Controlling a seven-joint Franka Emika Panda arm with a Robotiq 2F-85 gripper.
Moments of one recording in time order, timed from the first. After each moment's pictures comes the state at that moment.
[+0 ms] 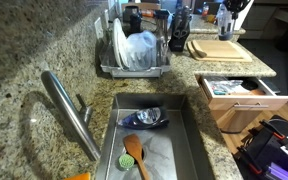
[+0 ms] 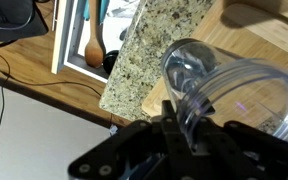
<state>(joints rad) -0.06 0.46 -0.26 -1.21 -0.27 1.56 1.45</state>
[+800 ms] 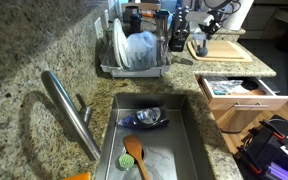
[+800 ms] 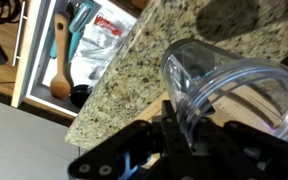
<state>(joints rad) 0.10 0.39 -0.15 -1.55 -0.39 1.88 1.69</state>
